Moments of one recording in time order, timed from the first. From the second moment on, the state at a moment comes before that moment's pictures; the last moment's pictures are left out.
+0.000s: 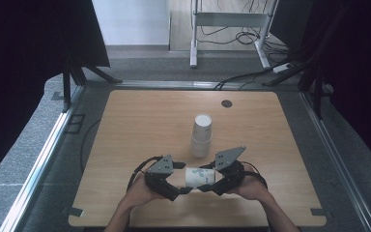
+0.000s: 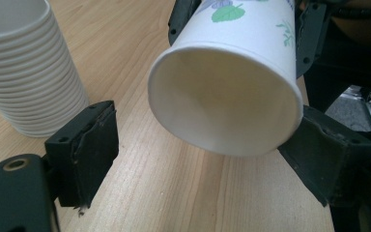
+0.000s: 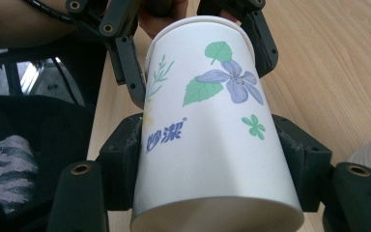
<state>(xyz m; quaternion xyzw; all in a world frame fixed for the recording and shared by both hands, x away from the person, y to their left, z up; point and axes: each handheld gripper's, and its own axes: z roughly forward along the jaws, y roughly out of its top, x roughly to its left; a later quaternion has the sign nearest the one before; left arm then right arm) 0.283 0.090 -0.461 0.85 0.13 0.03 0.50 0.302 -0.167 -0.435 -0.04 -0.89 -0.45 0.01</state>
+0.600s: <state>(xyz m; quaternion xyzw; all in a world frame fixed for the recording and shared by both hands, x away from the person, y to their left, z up) 0.283 0.089 -0.467 0.84 0.11 0.01 0.53 0.300 -0.172 -0.447 -0.03 -0.87 -0.49 0.01</state>
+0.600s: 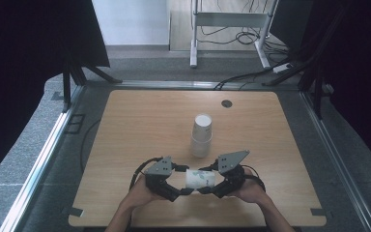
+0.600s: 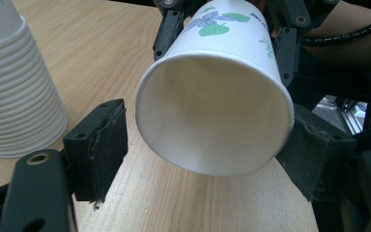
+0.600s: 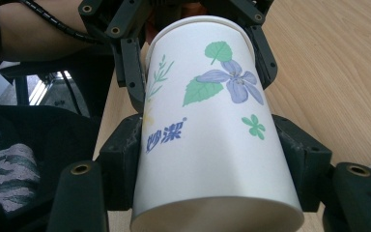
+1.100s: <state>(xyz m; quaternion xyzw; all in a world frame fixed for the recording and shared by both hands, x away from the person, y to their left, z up) 0.280 0.088 -0.468 0.84 0.09 0.03 0.53 0.302 -0.173 -0.451 -0.04 -0.88 -0.48 0.02</state>
